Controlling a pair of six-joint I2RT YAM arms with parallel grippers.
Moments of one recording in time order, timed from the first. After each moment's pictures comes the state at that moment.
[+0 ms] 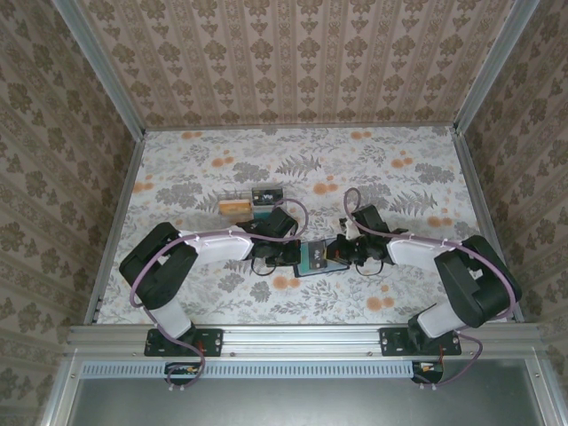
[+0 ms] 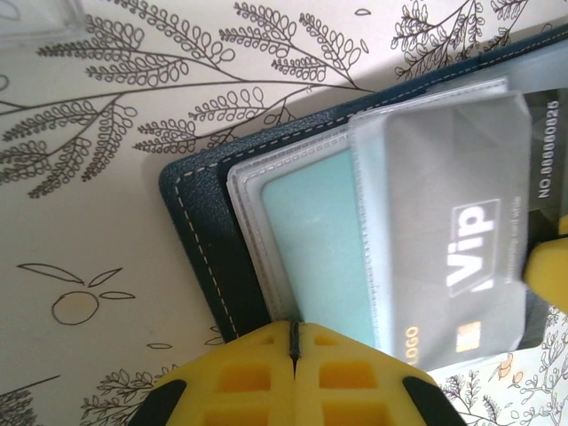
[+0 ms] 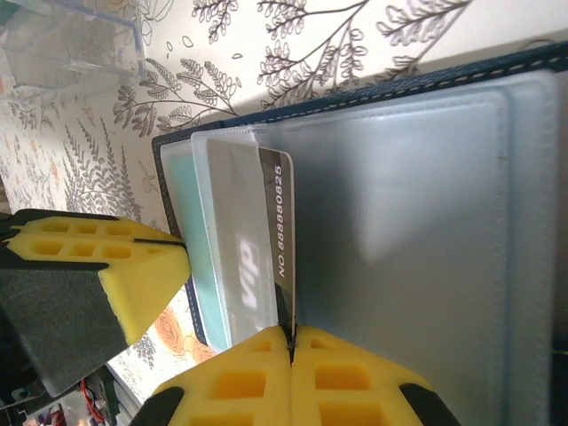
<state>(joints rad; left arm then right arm) -0.88 1.69 0.87 -0.26 0.25 -0.78 0.42 1.48 0.58 -0.10 -0.54 0.71</state>
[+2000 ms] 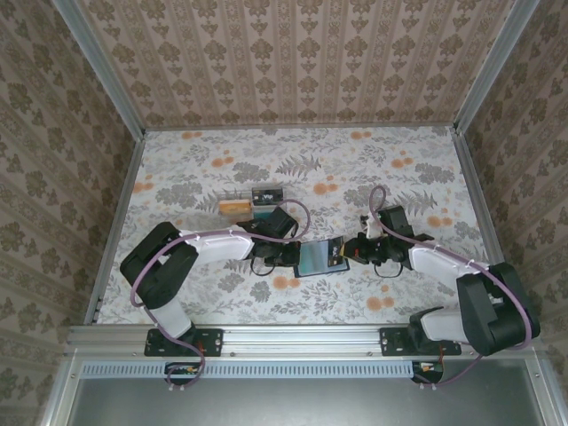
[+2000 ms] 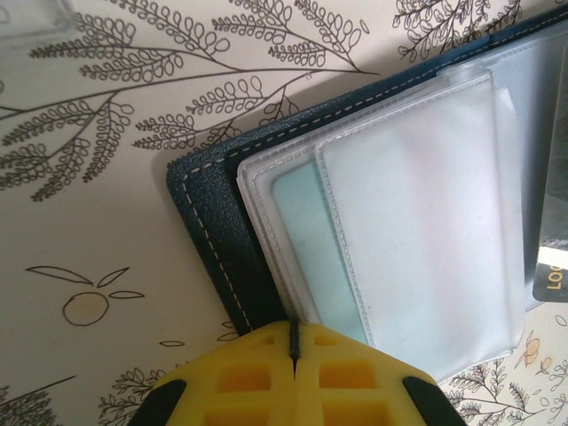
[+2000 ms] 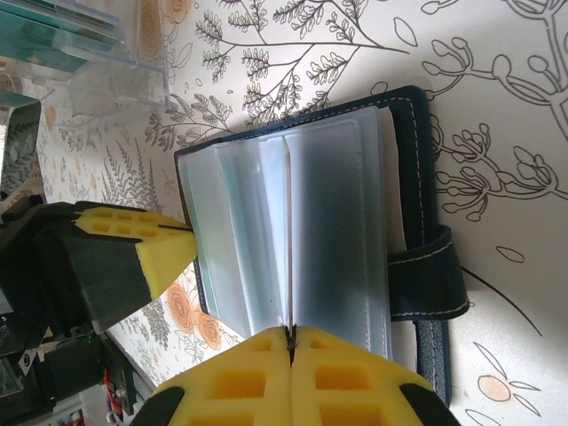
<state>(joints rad) -0.88 1.70 0.88 -0.29 0.24 -0.71 0.25 1.30 0.50 -0.18 -0.63 0.61</state>
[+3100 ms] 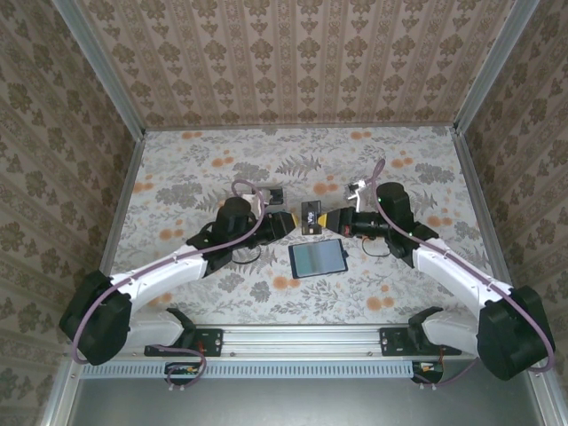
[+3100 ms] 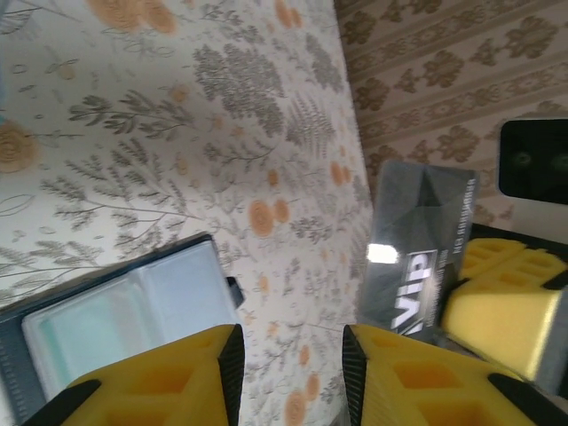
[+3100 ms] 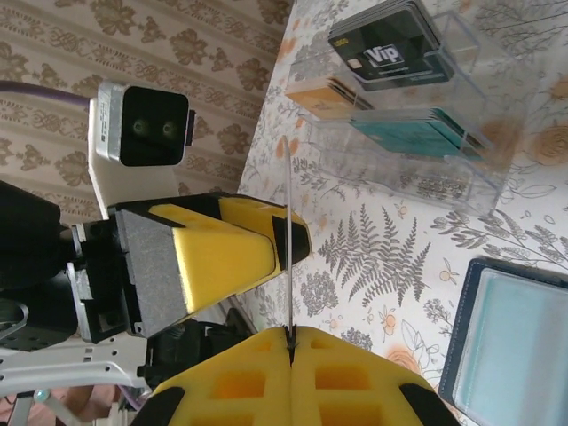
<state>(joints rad) -0.76 1.23 0.64 0.21 0.36 -1.00 0.38 1.17 0.66 0.05 -0.75 0.77</state>
